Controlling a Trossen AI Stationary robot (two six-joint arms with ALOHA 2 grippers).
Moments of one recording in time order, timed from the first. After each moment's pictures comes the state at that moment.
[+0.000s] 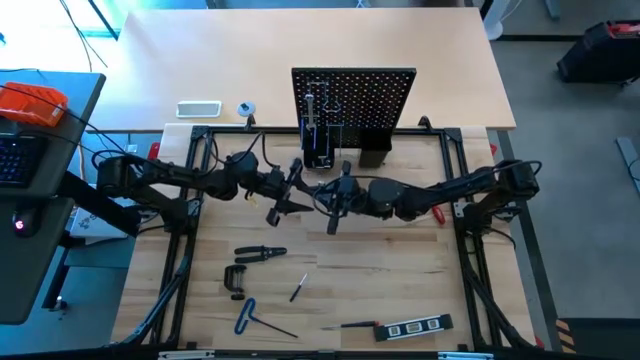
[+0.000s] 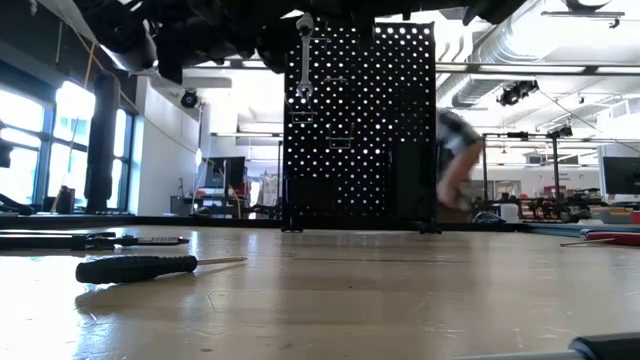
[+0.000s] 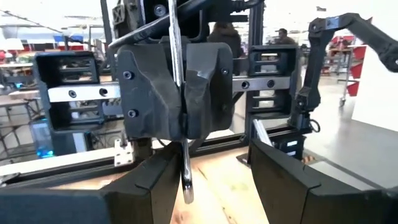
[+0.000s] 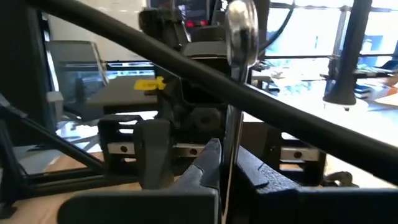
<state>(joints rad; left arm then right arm) 0.20 1.42 0.64 0.89 0.56 0.00 0.08 1.62 1.00 0.67 0.29 -0.01</state>
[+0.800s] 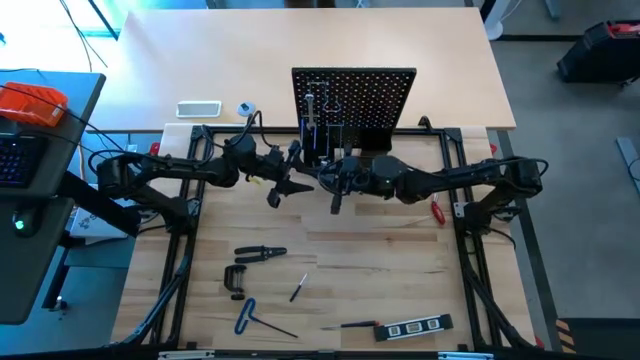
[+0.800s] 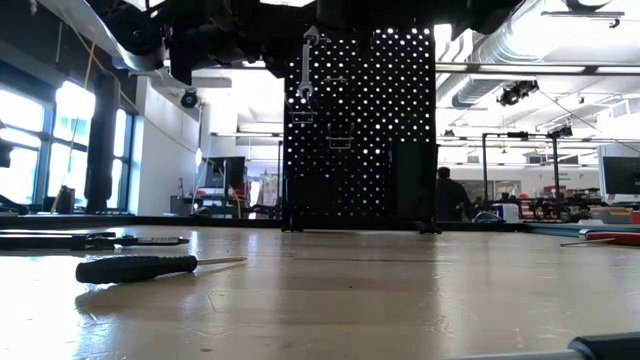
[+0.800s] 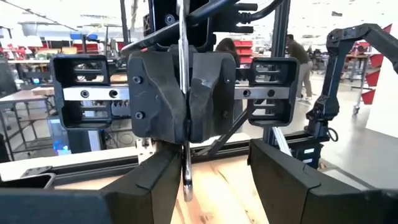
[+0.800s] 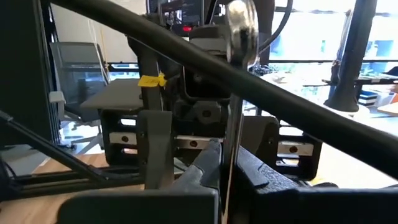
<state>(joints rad) 0.35 1.42 0.70 0.84 0.66 -0.04 -0.06 1.58 1.00 0.63 0.12 -0.02</state>
